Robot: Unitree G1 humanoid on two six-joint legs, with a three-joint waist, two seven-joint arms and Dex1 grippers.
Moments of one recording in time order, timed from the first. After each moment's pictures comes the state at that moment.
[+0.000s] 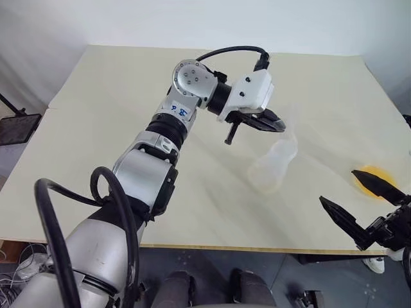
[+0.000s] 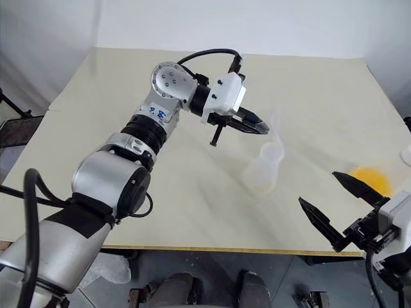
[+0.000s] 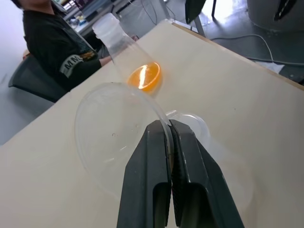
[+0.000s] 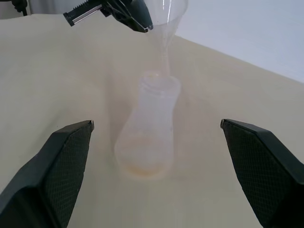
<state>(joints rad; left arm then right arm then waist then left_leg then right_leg) -1.56 0.08 -0.09 1.28 0.03 -0.55 -1.41 0.52 -0.58 -0.72 -0.75 0.77 0.26 0.75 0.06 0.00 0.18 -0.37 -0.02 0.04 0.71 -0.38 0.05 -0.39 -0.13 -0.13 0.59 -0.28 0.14</state>
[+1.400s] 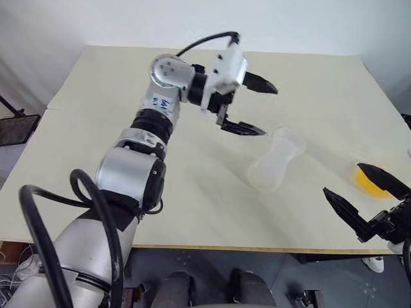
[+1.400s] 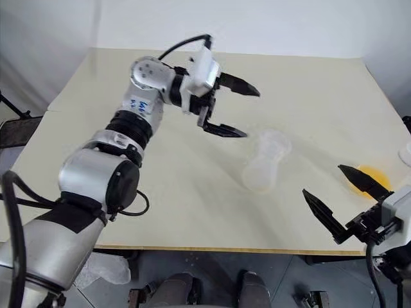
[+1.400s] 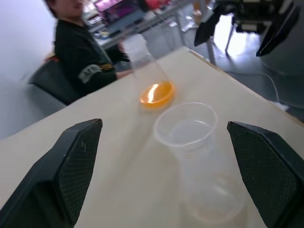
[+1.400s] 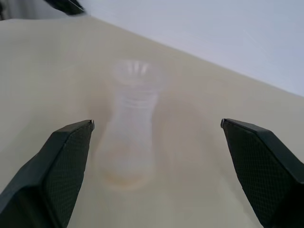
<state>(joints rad) -1.51 0.22 0.09 1.22 -0.10 -0.34 -1.48 0.45 -0.57 -0.72 -0.74 0.75 0.27 0.63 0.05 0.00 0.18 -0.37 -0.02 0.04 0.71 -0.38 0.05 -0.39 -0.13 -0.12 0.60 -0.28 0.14</state>
